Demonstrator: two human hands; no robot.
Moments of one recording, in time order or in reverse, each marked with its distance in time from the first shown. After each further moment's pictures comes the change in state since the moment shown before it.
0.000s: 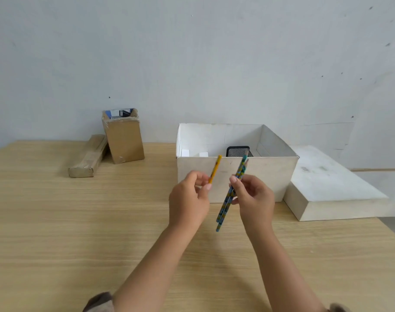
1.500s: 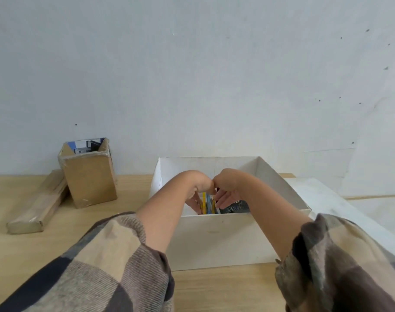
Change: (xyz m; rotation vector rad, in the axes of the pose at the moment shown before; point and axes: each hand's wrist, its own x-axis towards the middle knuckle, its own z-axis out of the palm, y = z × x) left_hand 0.192 0.040 0.063 0.160 -0.806 -0.652; right_hand 0.195 -0.019 0.066 -0.698 -0.647 0.644
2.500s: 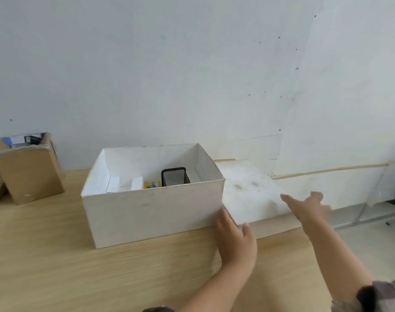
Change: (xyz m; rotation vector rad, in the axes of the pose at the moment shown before) left_hand -0.074 -0.005 0.274 -0.360 0.329 0.515; right_hand -0.104 0.270 -0.133 0.305 0.924 0.307
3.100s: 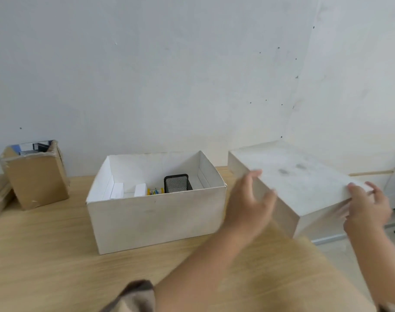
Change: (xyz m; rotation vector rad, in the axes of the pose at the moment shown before) left_hand 0.006 0.087 -0.047 -0.110 -0.170 0.389; right_hand 0.014 -0.001 -0.066 0.981 0.324 -0.143
